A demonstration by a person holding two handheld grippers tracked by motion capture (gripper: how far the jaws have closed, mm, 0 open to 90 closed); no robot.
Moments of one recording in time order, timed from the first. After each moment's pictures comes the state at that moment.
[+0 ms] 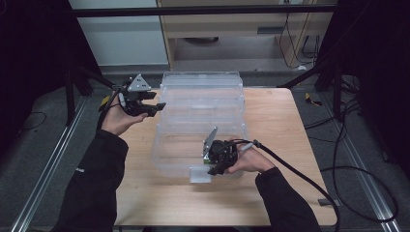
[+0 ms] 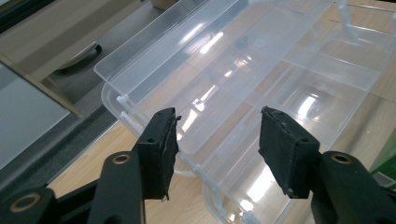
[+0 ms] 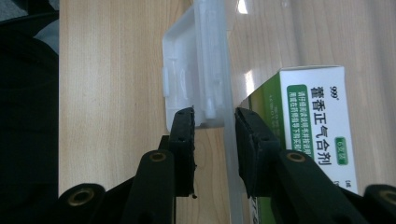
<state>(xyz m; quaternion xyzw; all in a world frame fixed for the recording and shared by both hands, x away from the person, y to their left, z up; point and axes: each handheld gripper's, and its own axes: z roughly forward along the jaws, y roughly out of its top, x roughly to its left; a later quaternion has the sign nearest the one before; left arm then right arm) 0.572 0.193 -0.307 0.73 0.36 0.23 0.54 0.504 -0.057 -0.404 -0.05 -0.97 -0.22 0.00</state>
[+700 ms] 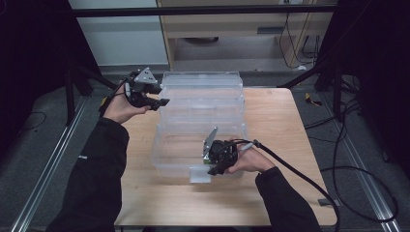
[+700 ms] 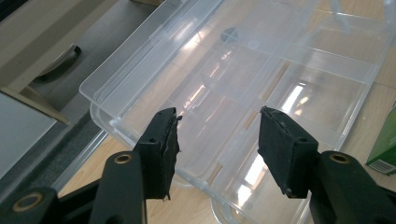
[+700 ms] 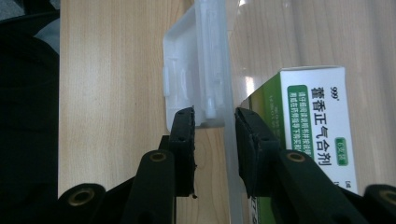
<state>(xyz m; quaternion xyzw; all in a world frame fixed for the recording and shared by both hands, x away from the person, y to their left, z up) 0.594 0.185 -0.298 0.77 0.32 0.20 0.51 0.505 -0.057 -0.403 -0.05 -0.97 -0.22 0.01</state>
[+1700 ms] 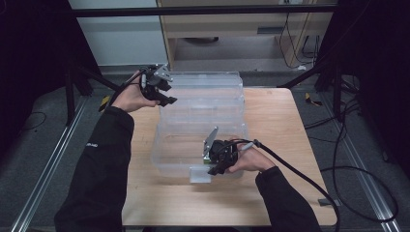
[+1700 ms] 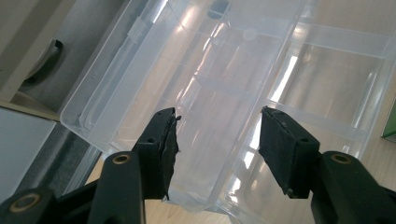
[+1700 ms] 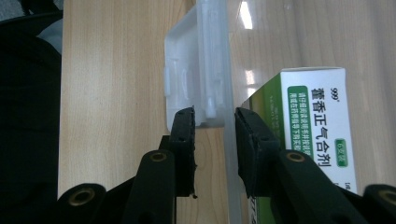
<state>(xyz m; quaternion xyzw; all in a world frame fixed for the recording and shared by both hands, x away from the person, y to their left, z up) 0.618 0.151 -0.303 0.81 0.30 0.19 0.47 0.505 -0.058 -0.404 -0.05 -0.97 -0.22 0.01</state>
